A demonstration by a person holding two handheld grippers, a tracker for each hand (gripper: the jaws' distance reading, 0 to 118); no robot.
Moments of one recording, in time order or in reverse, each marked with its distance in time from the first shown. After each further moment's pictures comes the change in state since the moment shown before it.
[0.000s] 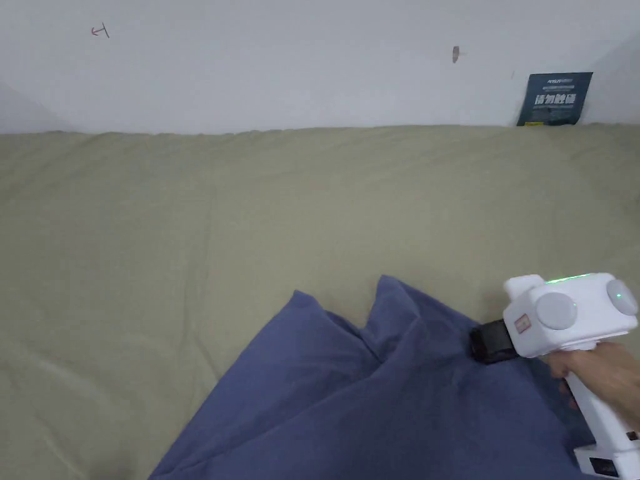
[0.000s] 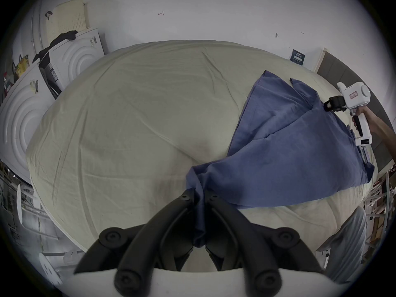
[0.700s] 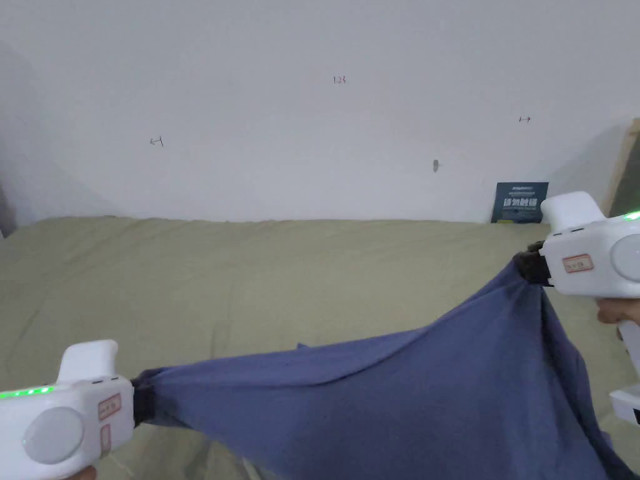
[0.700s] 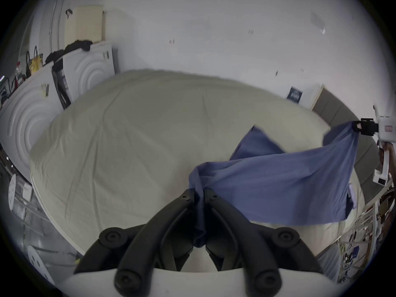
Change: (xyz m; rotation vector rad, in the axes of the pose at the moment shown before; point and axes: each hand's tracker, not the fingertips) left arm 0.039 0.102 0.119 0.328 -0.021 0.080; right arm 0.027 -0.035 0.345 0.603 -0.004 0.151
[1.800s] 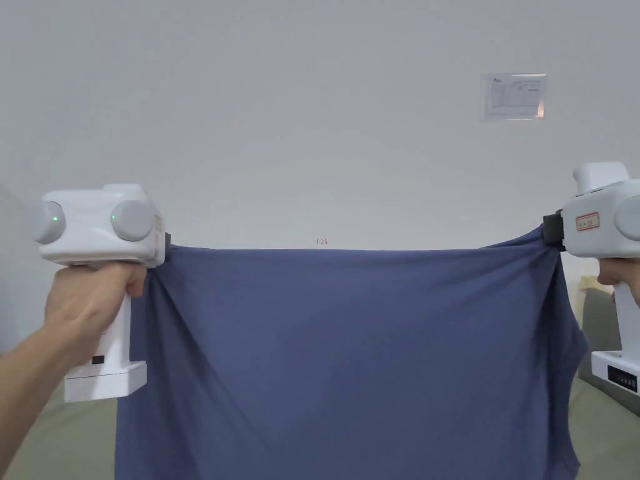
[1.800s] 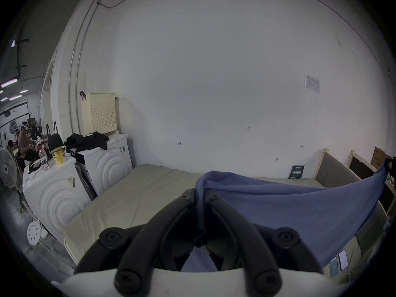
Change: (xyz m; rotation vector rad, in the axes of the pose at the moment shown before) left arm 0.081 0.278 0.112 0.359 0.139 -0.022; right arm 0.078 0.144 0.108 0.331 -0.220 -0.208
